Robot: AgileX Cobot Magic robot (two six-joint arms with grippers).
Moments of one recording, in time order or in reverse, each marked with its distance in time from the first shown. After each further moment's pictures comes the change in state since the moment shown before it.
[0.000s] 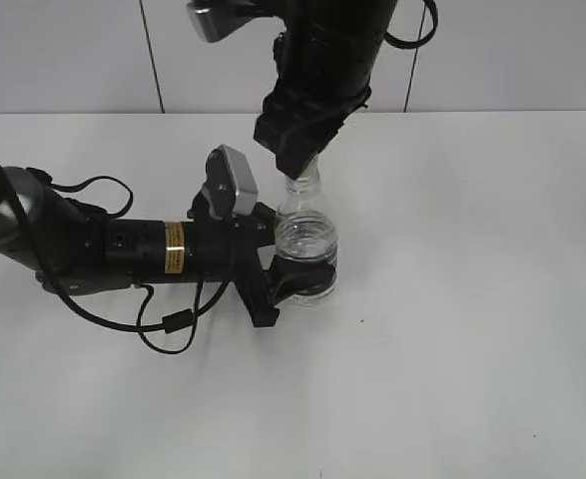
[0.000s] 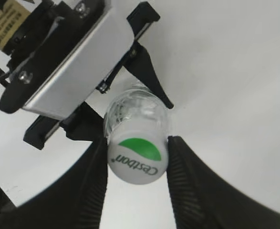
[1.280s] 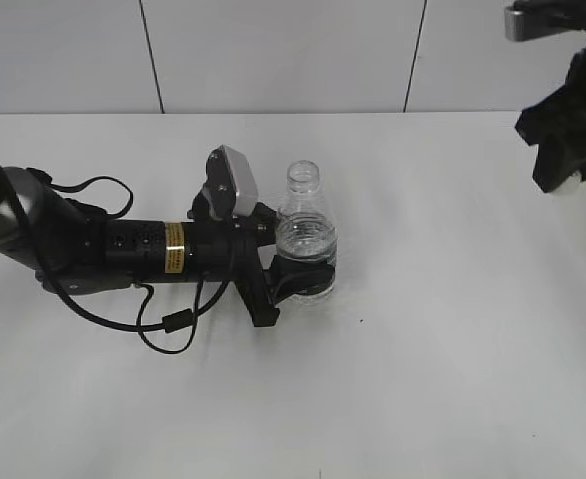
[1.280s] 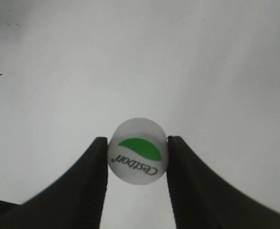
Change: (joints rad) left arm 0.000 0.000 0.000 0.000 0.000 0.002; right arm -0.449 -0.305 0.458 -0.060 -0.068 0.222
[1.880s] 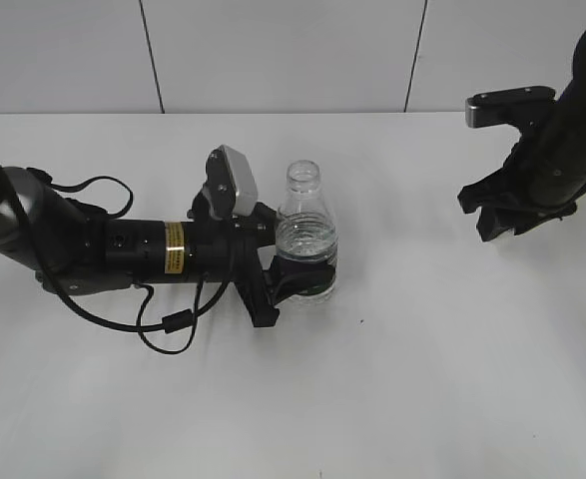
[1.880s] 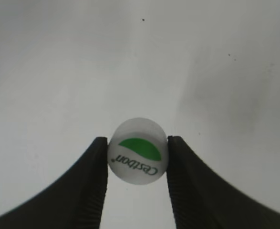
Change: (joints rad) left arm 0.000 0.000 0.000 0.000 -0.001 0.000; right arm -0.045 0.189 0.213 0.028 -0.500 0.071
